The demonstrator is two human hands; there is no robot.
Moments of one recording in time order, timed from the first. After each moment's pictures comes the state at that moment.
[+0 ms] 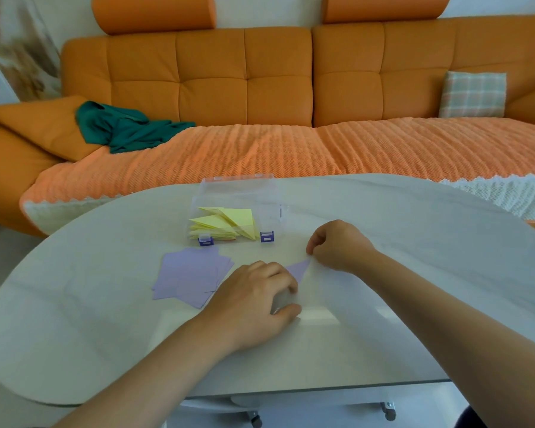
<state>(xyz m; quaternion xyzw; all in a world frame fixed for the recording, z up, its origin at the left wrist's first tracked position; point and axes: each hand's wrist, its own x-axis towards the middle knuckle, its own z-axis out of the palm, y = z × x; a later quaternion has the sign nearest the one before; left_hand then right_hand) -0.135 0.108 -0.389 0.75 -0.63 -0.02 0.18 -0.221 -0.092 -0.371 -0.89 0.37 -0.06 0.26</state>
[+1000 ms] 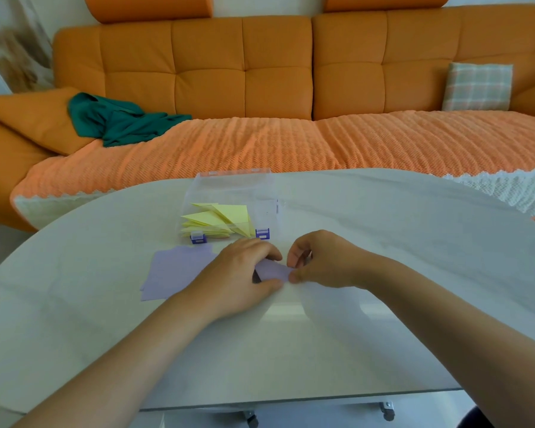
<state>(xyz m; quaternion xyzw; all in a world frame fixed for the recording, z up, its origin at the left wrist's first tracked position) -0.094 0.085 -0.393 0.75 -0.60 -0.04 0.26 -0.227 -0.075 -0.367 -0.92 0.21 0.01 0.34</state>
